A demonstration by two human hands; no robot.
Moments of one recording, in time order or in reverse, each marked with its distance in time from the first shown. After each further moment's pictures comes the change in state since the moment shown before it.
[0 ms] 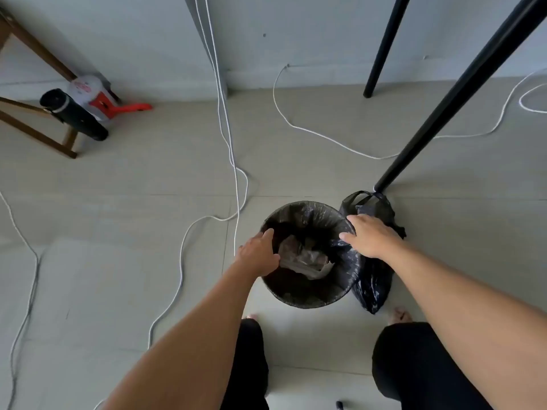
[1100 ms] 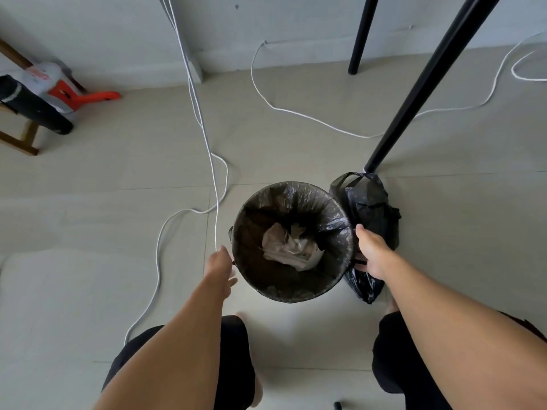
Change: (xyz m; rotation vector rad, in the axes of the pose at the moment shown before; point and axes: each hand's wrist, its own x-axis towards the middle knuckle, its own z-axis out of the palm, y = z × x) left_hand 0.039 -0.058 0.096 -1.283 0.168 -0.704; right_hand 0.027 0.053 0.113 1.318 -0.033 0.649
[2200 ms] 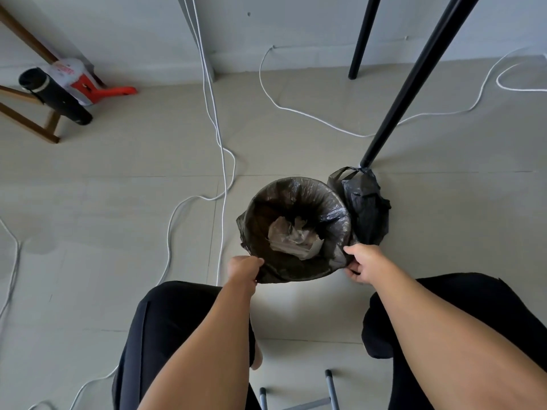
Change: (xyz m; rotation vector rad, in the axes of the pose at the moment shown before) left_hand -0.068 -0.058 0.003 0.039 -0.006 -0.013; right_hand -0.066 0.055 -0.003 0.157 0.042 0.116
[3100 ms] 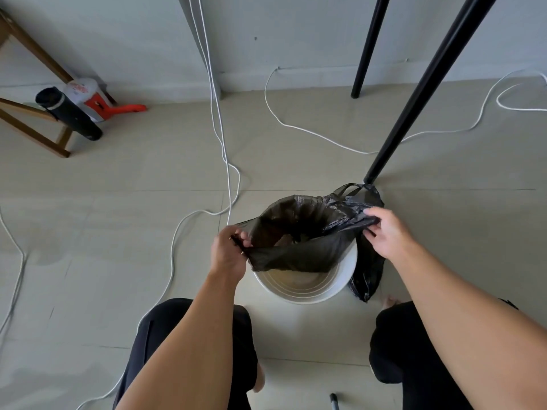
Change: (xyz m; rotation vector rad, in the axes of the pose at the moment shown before) left_hand -0.005 0.075 -0.026 -0.681 -0.321 0.232; right_hand -0.016 -0.093 -0.010 0.421 -0.143 -0.309
